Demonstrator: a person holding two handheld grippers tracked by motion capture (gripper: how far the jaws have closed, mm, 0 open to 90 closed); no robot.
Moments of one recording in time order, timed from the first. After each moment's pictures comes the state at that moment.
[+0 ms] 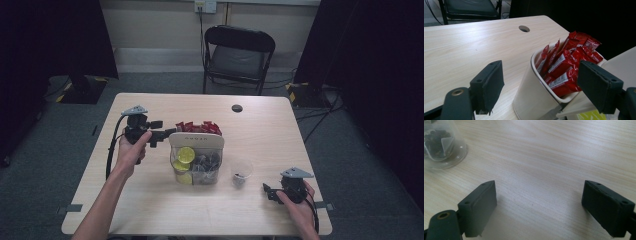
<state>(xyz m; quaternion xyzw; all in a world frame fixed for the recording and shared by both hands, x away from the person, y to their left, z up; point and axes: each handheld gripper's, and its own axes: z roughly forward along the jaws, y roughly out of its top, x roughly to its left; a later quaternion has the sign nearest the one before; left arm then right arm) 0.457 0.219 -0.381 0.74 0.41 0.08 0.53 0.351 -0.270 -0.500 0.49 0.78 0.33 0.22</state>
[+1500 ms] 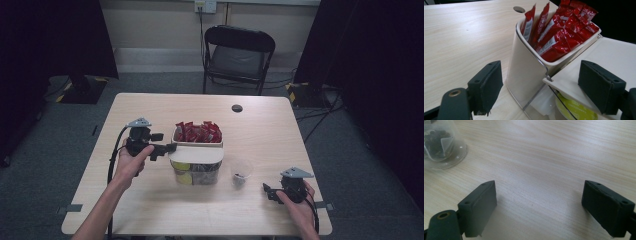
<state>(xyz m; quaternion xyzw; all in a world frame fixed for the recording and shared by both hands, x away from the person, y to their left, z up) 0.432 0.211 -0.398 0.78 0.39 0.07 0.49 0.351 -0.270 -0.500 0.49 0.78 0.34 0.22</state>
